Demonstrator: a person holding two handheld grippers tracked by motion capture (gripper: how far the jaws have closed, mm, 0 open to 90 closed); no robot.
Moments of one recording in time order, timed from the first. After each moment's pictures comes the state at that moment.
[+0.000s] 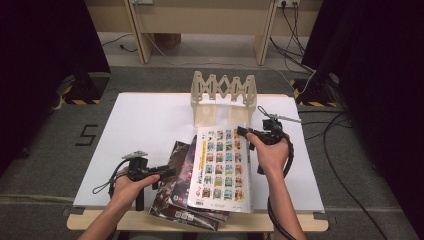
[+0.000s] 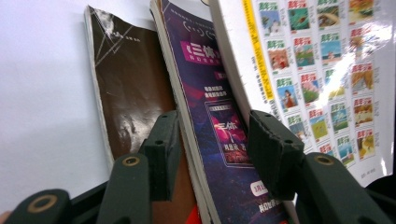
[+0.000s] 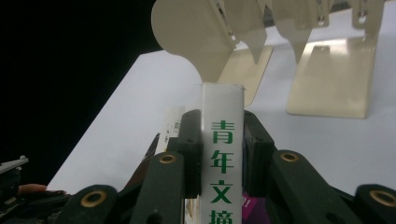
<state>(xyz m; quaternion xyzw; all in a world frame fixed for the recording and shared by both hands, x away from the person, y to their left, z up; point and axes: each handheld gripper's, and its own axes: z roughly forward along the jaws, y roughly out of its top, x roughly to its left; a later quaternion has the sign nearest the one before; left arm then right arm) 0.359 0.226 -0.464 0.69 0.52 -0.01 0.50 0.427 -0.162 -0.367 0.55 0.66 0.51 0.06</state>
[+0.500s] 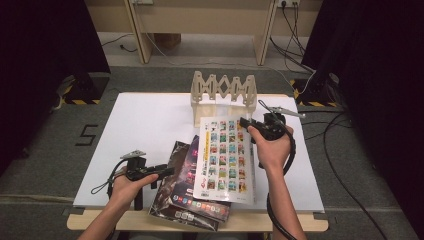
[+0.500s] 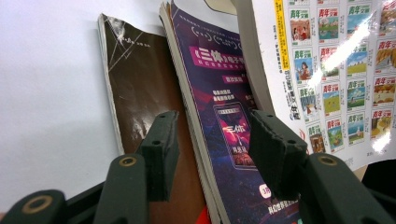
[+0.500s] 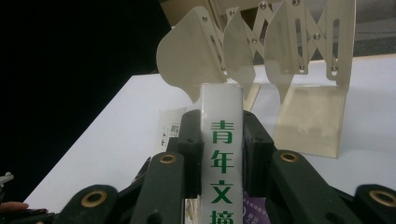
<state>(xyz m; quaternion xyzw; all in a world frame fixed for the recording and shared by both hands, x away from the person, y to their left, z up) 0.359 0.230 -0.463 0.69 0.52 0.00 0.50 0.423 -0.159 -0.339 0.53 0.66 0.52 0.13</state>
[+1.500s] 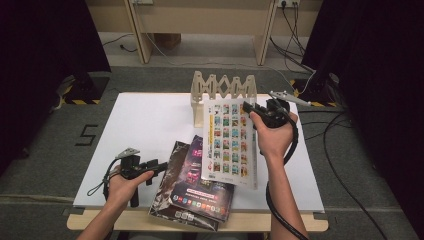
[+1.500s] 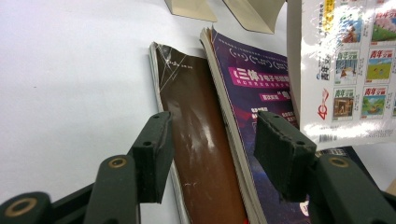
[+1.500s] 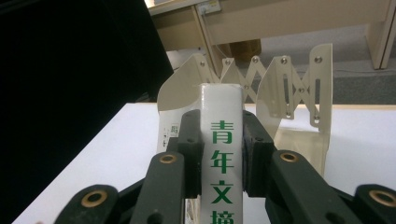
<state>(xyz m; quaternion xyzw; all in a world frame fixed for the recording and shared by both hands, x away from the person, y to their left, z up) 0.360 0.242 -0.460 0.68 0.54 0.07 0.49 0.431 -0.157 -0.301 0.51 0.64 0.54 0.19</state>
